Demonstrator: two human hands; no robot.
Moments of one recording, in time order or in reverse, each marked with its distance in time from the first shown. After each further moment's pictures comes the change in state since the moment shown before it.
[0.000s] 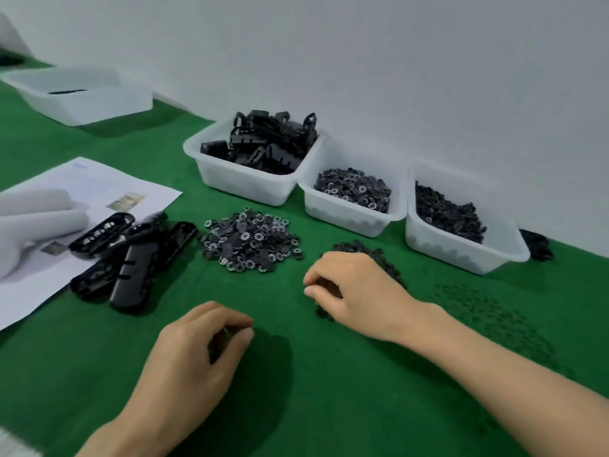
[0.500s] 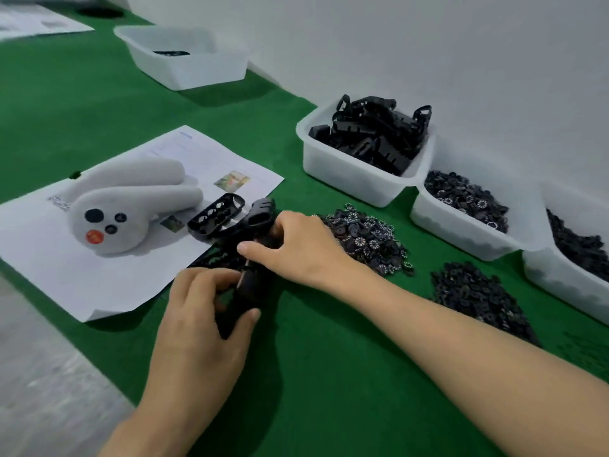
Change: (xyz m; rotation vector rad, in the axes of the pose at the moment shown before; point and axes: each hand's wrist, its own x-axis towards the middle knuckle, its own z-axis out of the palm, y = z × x) left_hand -0.008 -0.077 -0.064 0.033 0.316 -0.316; right_hand 0.167 -0.107 0.090 0.106 -0.098 0.184
